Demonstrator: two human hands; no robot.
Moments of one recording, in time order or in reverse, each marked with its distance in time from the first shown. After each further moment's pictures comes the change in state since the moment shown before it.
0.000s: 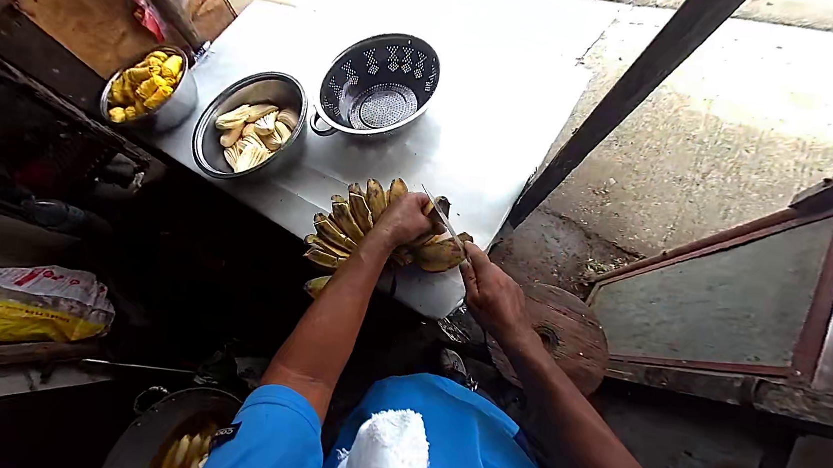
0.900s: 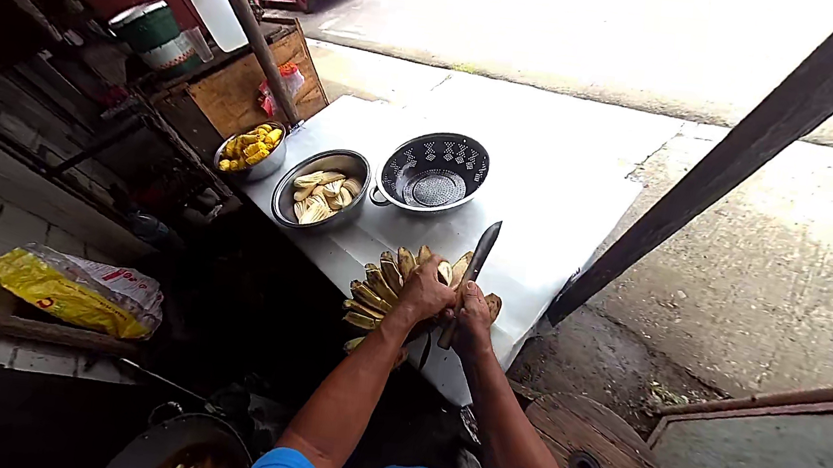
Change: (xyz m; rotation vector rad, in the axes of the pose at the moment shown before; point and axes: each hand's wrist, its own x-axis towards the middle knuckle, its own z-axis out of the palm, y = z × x) left_hand -0.028 0.007 -0.008 -0.131 0.359 -0.217; right_hand 0.106 -0.058 0.069 1.614 -0.083 0.285
